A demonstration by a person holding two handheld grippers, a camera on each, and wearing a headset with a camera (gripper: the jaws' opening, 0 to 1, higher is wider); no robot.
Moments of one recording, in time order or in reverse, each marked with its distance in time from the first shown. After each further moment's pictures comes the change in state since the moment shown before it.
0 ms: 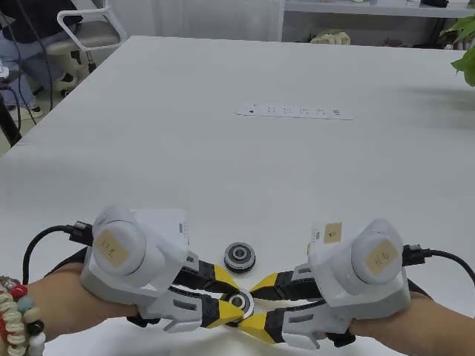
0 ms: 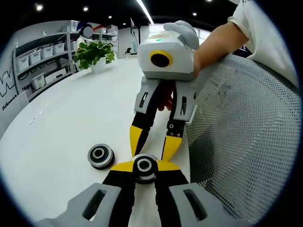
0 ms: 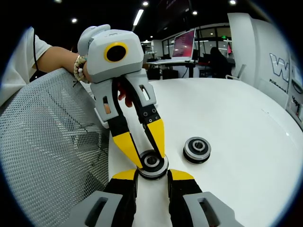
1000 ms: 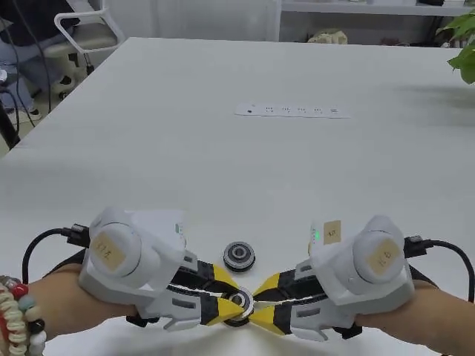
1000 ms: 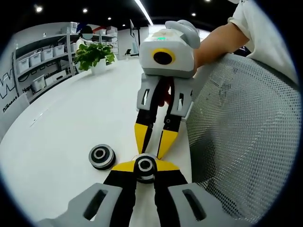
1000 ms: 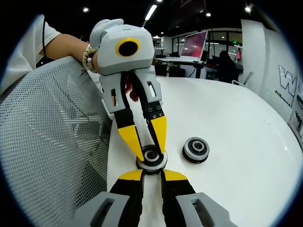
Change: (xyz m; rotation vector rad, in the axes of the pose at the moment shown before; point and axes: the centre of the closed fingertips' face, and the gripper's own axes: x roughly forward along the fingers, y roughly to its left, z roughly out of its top) left arm 0.000 0.001 0.000 0.027 -0.011 0.008; right arm -0.005 -0.002 -0.006 -0.101 0.055 0.011
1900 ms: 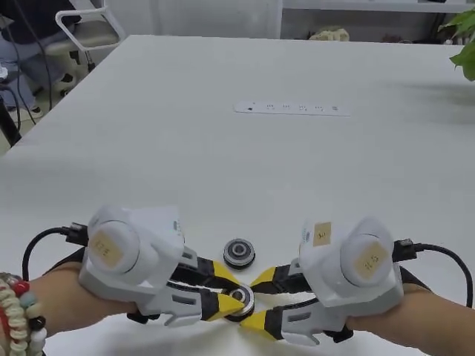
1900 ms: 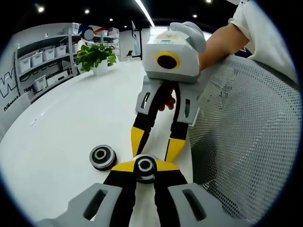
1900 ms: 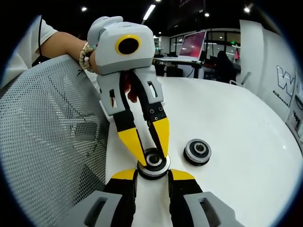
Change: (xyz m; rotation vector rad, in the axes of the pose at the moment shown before) left arm 0.001 0.003 0.001 -0.007 -0.016 0.012; right arm 0.006 0.001 0.003 -0.004 -0.005 -0.031
